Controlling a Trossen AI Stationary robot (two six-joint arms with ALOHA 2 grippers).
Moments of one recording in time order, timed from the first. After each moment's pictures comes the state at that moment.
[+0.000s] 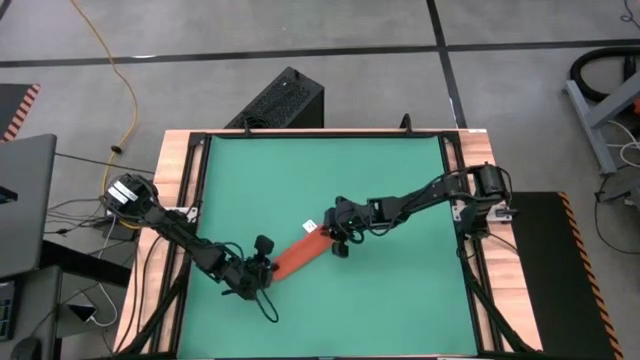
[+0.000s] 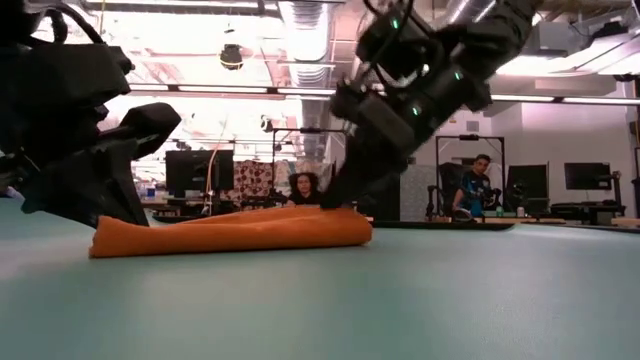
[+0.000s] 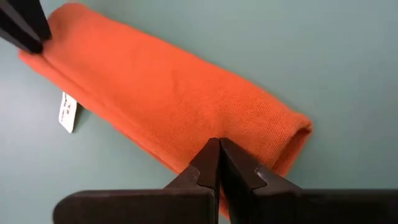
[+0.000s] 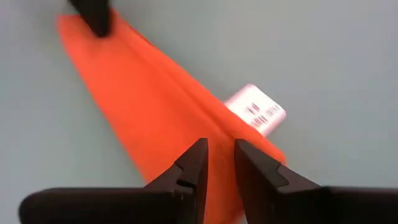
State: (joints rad) left arm -0.60 1.60 0.59 -0.06 -0.52 0.01; right arm 0.04 1.79 0.93 0.18 0.02 0.14
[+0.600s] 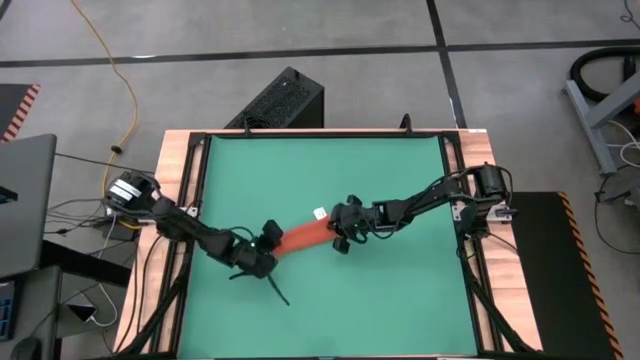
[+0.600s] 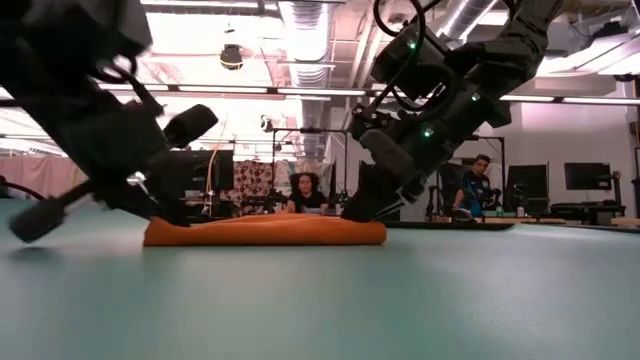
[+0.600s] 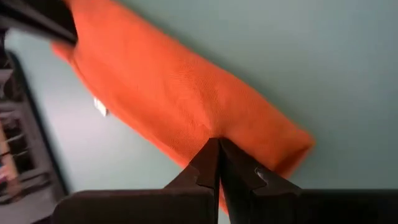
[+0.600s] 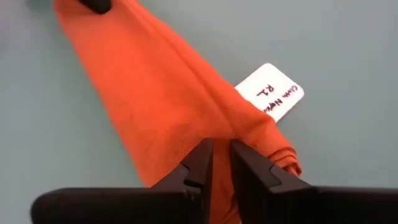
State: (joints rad) left arm -0.42 1.60 0.59 -0.14 -0.58 0.52; right arm 0.04 1.79 0.82 0.26 0.17 0.31
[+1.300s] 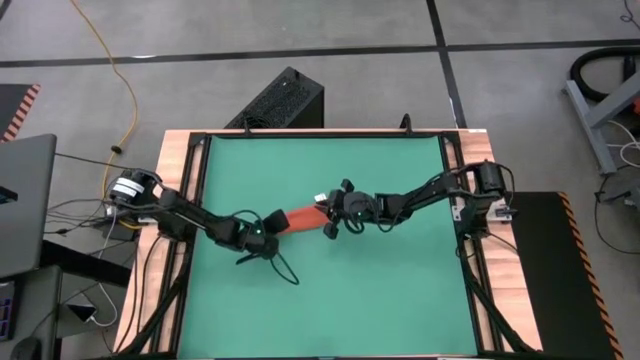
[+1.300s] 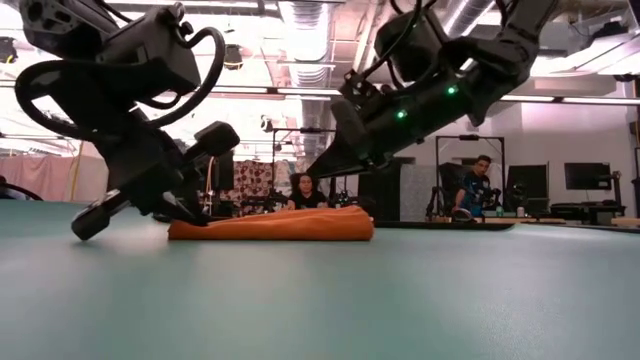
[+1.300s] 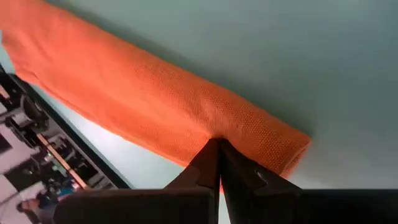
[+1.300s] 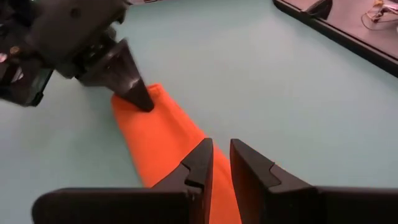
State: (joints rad) left arm -0.24 1.61 0.58 -0.16 -0.65 1.05; right arm 0.00 1.79 0.82 0.58 0.31 0.17
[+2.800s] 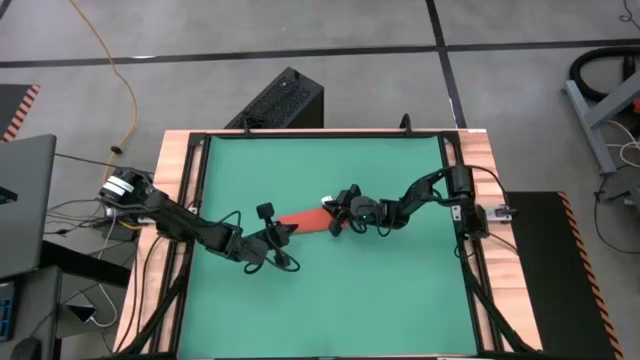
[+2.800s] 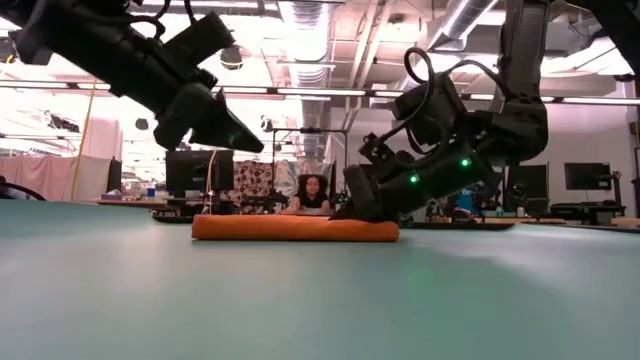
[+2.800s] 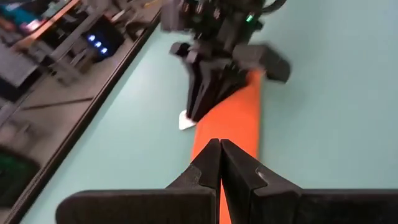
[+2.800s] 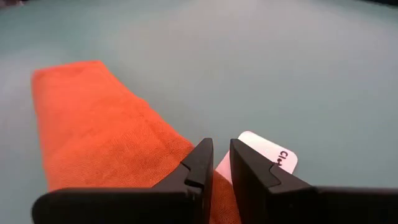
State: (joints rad) left arm -0.35 1.51 0.58 0.42 -0.82 0.09; right arm -0.06 2.03 0.67 0.95 0.31 0.32
